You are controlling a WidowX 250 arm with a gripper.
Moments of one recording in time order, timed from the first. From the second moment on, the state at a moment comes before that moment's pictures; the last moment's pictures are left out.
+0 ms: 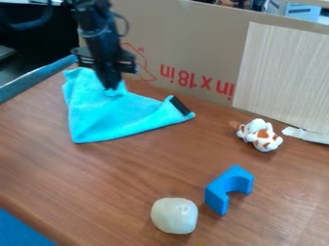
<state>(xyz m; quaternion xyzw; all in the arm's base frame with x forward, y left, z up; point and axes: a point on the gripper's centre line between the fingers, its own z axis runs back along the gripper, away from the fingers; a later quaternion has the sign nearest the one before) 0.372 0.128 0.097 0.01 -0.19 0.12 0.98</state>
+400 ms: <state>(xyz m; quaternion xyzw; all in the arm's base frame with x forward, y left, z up) 0.413 0.088 0.091 0.00 -0.18 0.13 0.98</state>
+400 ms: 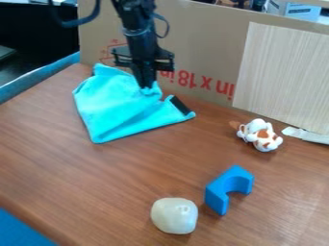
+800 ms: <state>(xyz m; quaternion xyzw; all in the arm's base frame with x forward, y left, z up) 0.427 0.062 0.090 0.00 -0.17 0.11 0.98</state>
